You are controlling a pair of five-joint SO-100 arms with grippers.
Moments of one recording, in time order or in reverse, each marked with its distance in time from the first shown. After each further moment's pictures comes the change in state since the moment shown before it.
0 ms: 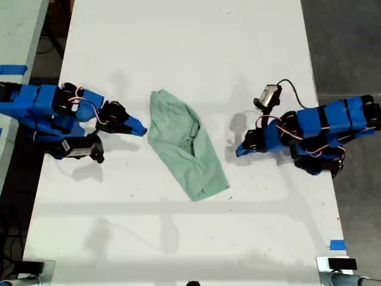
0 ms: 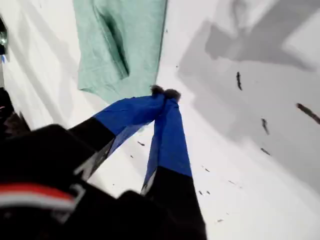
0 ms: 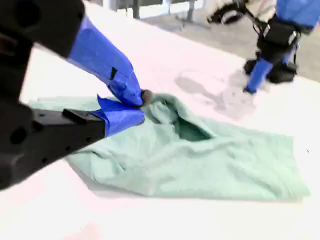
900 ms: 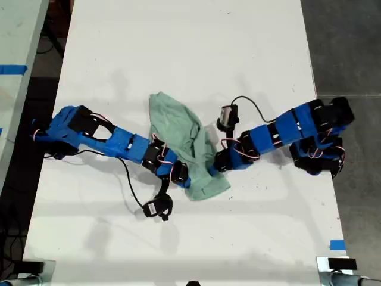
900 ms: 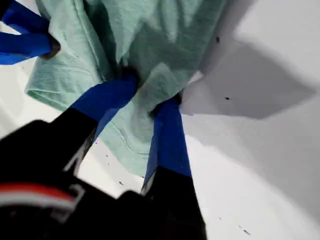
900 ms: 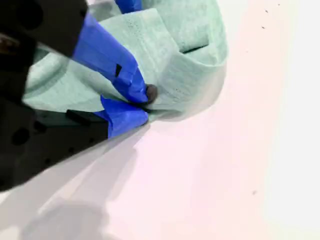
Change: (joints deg) arm 0 12.7 -94.0 -84.8 12.4 1.2; arm 1 -7.2 -50.0 -33.1 -4.3 -4.4
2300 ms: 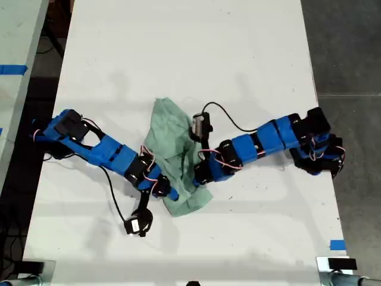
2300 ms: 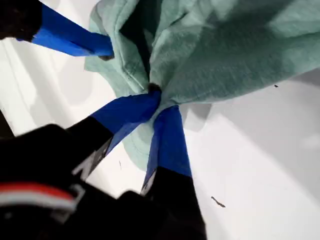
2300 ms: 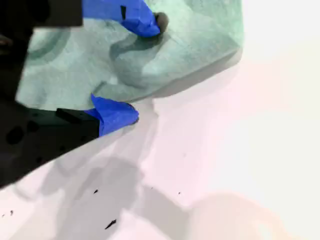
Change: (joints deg) arm 0 8.9 5.9 0.8 20.5 -9.2; arm 1 -5.5 -18.2 -41.7 17.1 -5.8
